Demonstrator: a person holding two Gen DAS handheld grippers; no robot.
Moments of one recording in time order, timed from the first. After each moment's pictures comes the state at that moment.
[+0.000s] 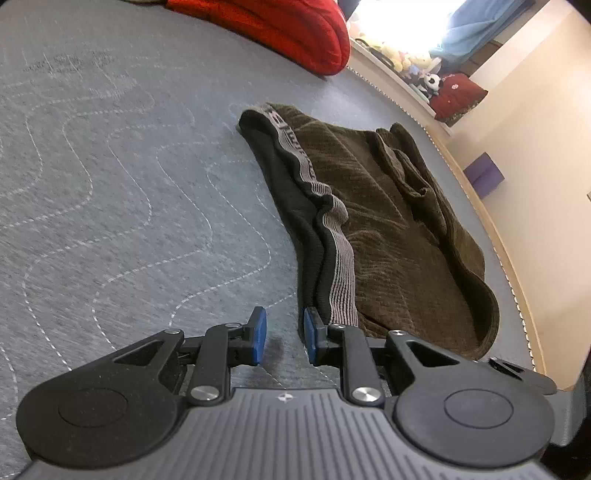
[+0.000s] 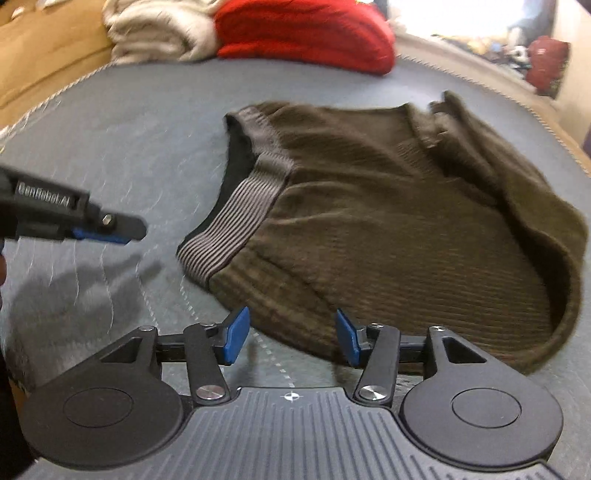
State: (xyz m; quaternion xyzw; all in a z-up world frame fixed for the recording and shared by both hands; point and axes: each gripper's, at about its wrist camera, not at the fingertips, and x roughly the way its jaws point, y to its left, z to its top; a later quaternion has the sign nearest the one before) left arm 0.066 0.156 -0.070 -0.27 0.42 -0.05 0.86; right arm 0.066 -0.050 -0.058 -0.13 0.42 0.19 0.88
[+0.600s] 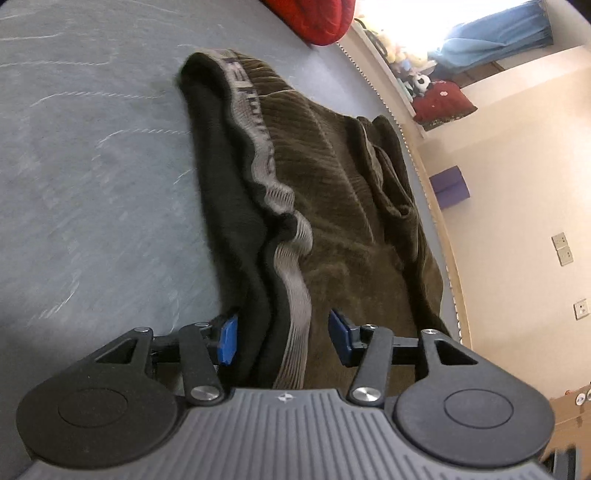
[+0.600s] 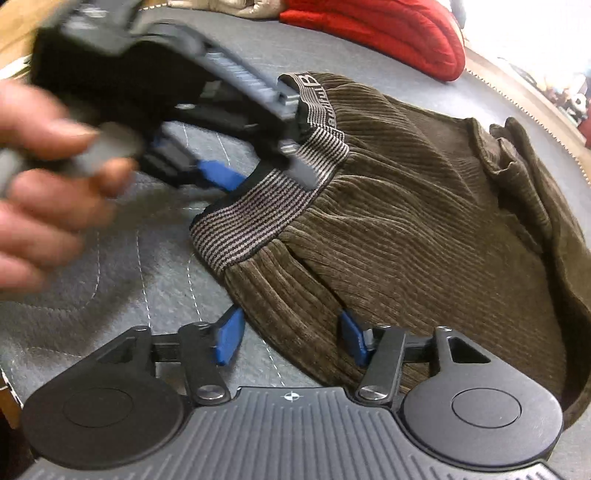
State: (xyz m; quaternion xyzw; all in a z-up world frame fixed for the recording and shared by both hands) left arm 0.186 0.141 -0.122 -0.38 0.44 -0.12 0.80; right arm 0.083 -0.019 -0.083 -0.22 0.43 0.25 0.84
